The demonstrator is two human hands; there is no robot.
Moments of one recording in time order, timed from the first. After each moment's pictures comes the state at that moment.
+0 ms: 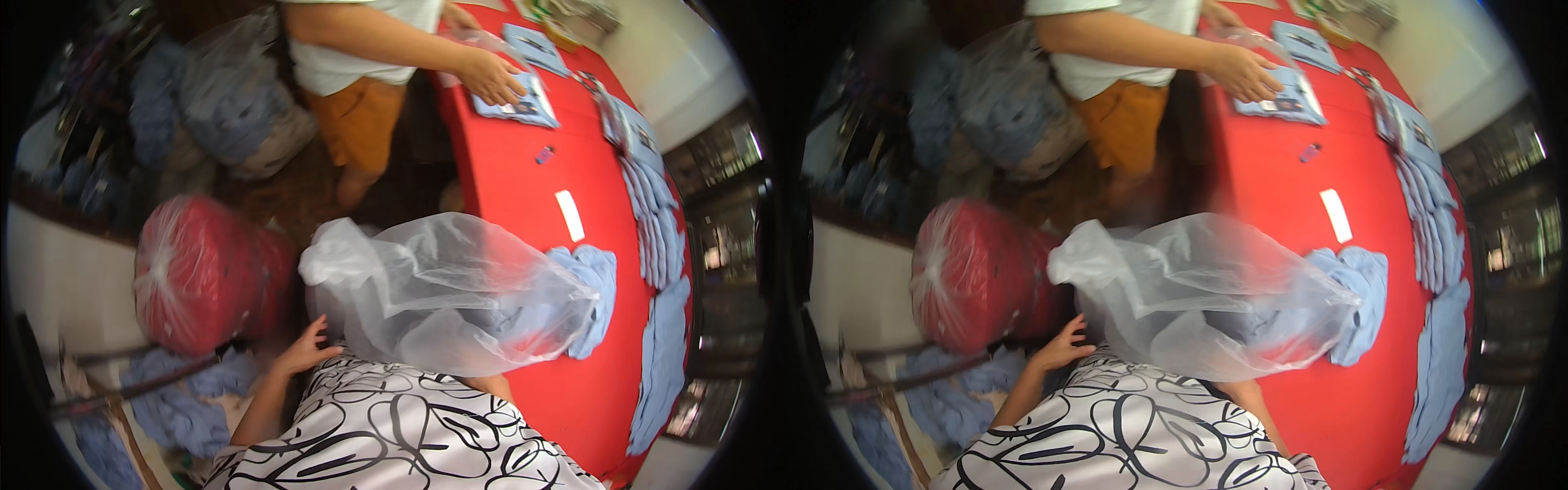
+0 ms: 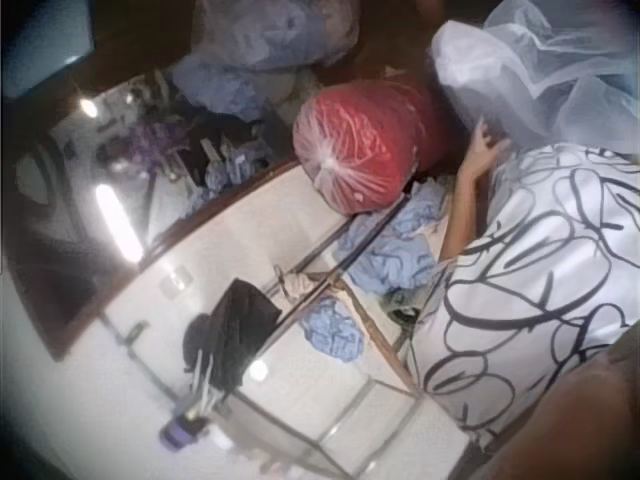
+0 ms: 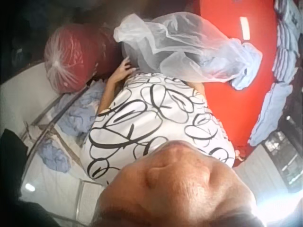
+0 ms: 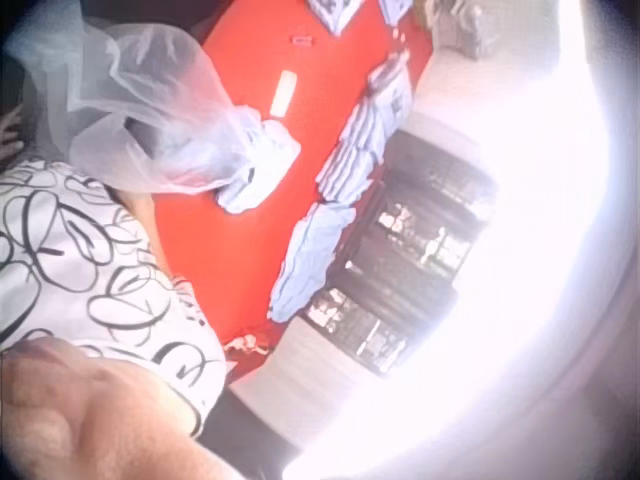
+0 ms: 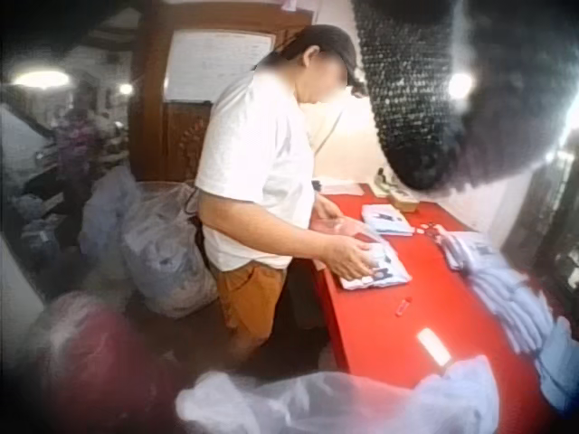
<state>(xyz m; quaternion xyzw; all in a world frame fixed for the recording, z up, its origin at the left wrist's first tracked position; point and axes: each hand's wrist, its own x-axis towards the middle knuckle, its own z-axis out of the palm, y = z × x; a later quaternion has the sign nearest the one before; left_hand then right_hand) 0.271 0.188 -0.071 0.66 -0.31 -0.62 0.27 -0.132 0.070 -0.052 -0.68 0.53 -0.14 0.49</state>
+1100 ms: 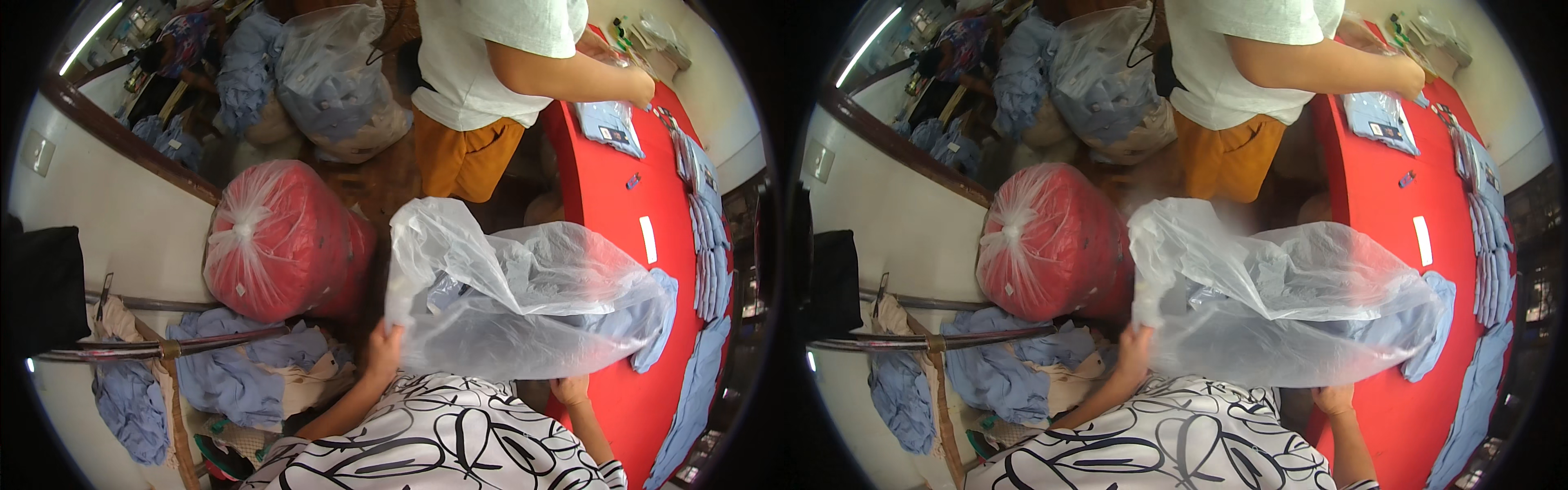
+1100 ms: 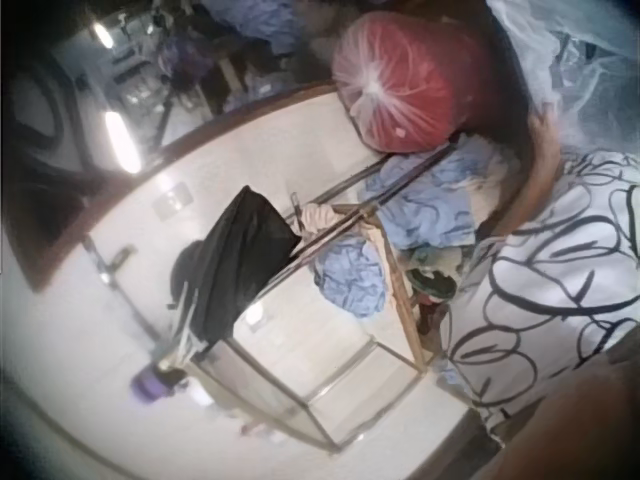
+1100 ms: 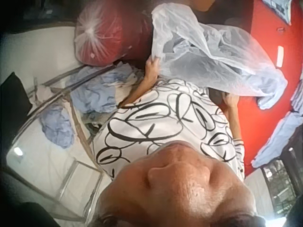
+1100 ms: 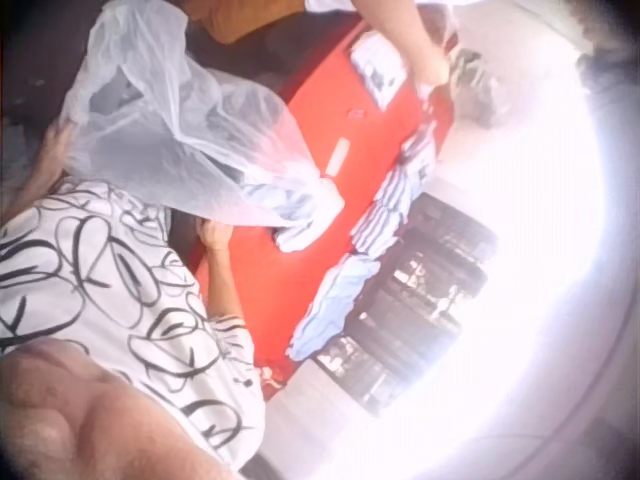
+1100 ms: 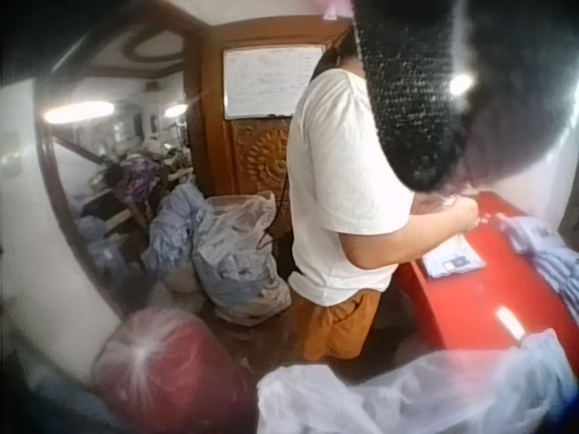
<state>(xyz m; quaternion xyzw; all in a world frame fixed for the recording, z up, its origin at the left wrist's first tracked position) 0.246 0.245 -0.037 0.65 -0.05 -0.38 0.65 -0.162 0.093 -0.034 -0.93 0.35 -0.04 0.03</state>
